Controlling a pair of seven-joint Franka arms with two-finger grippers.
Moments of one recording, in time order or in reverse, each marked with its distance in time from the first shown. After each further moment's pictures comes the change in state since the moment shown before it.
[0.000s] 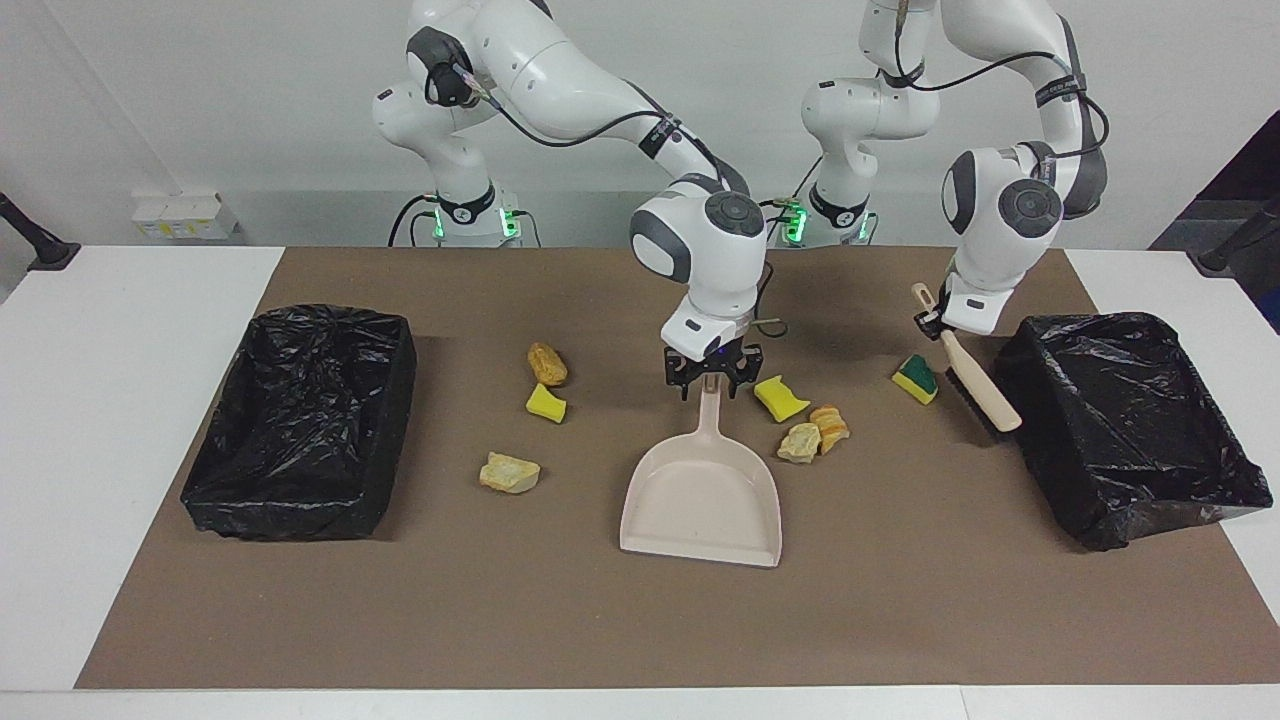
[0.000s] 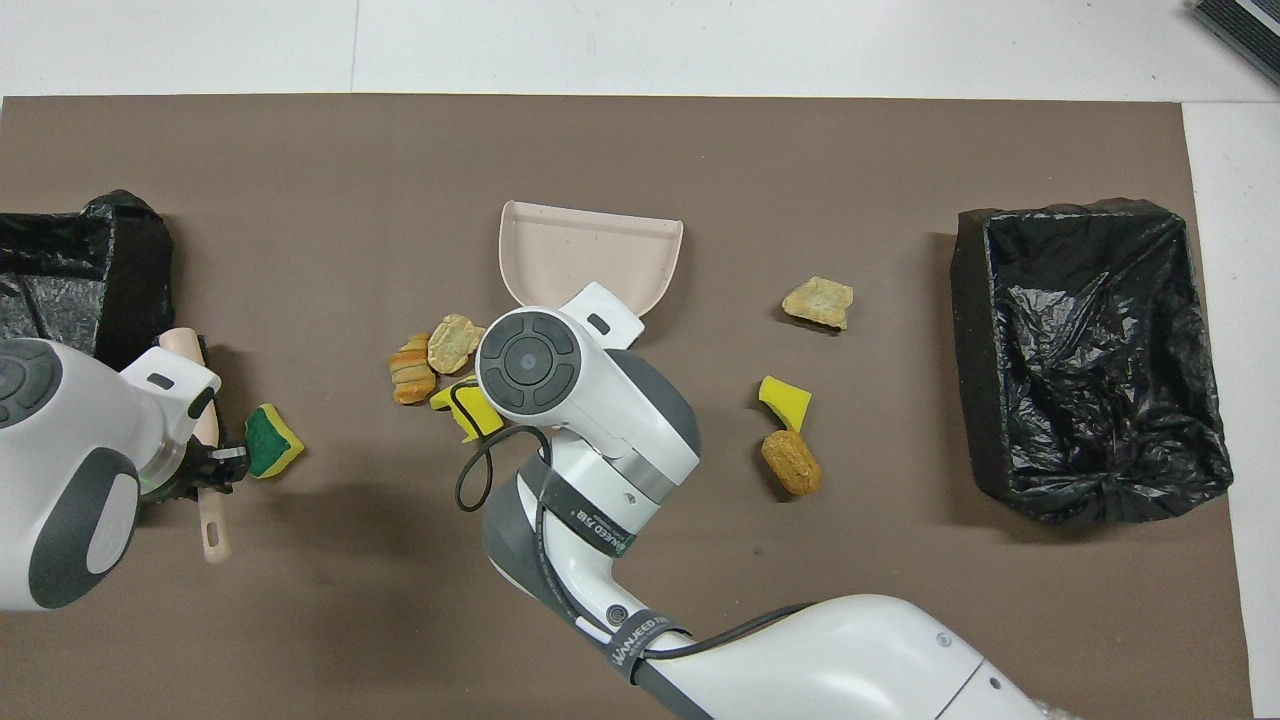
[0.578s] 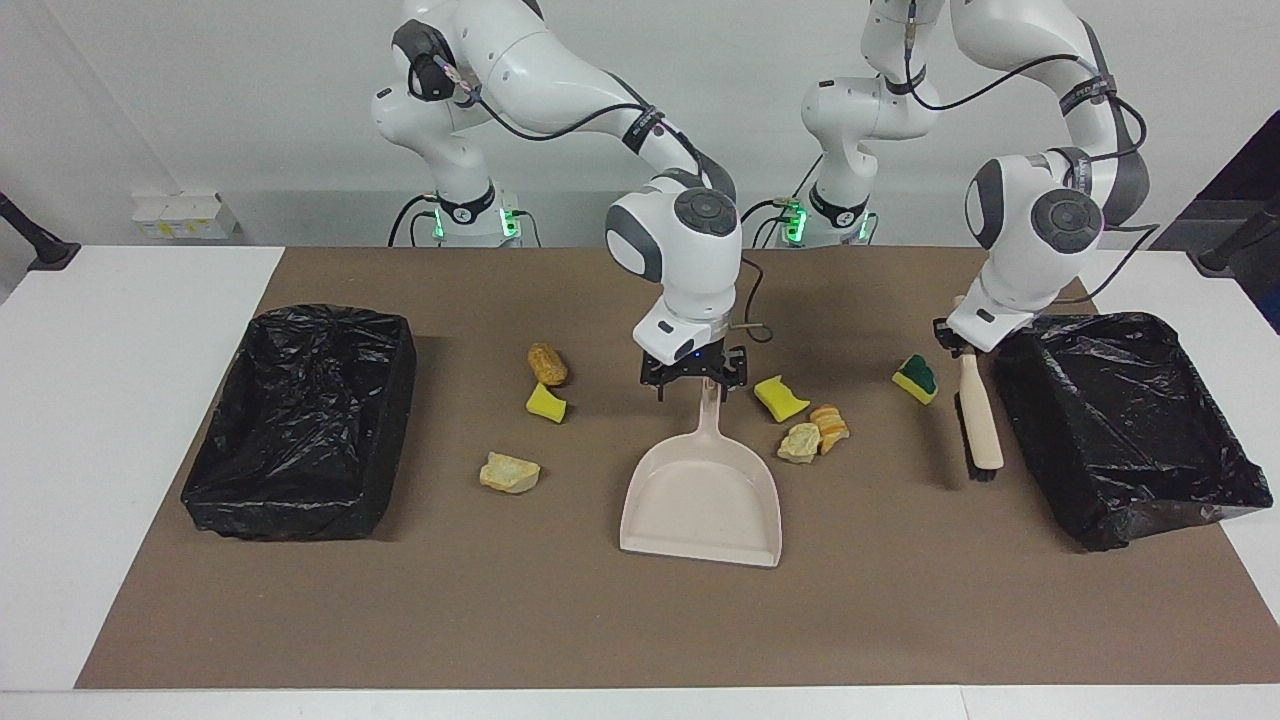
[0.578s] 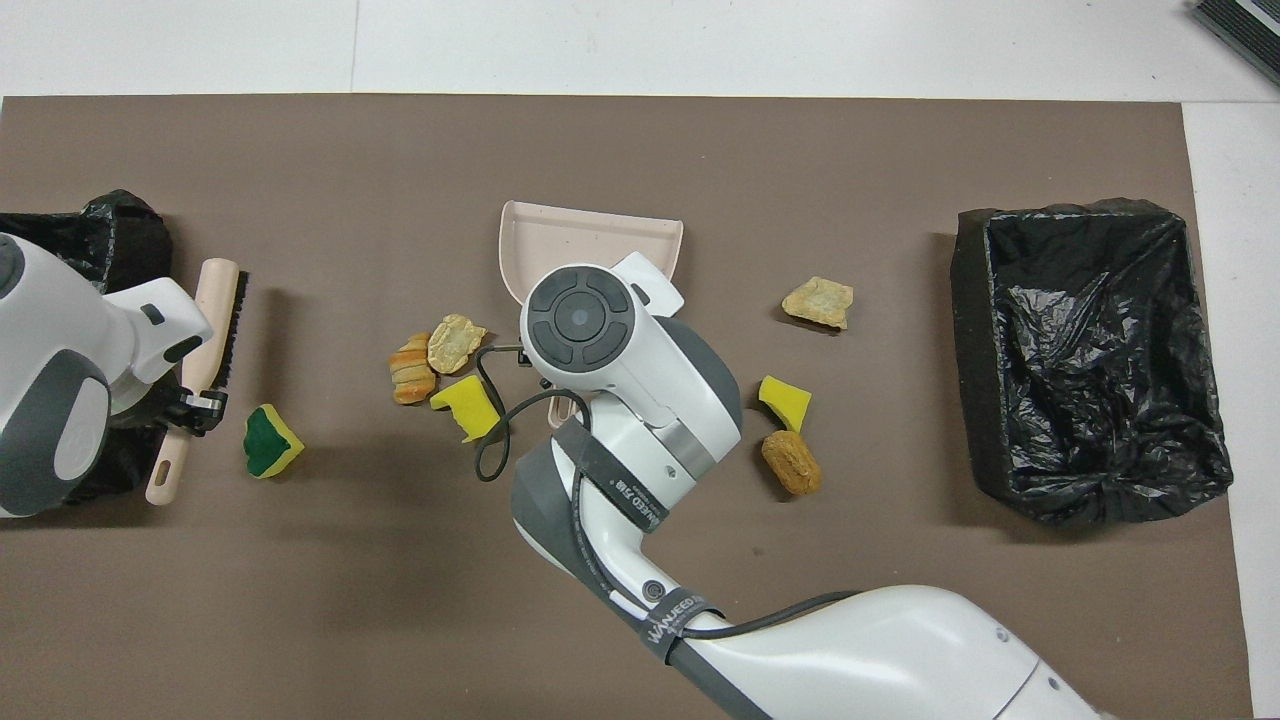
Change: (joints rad) left arm -0.002 0.146 0.023 0.266 0.013 -0.118 0.366; right arm -0.046 -0.028 0.000 0.009 0.033 -0.023 0.000
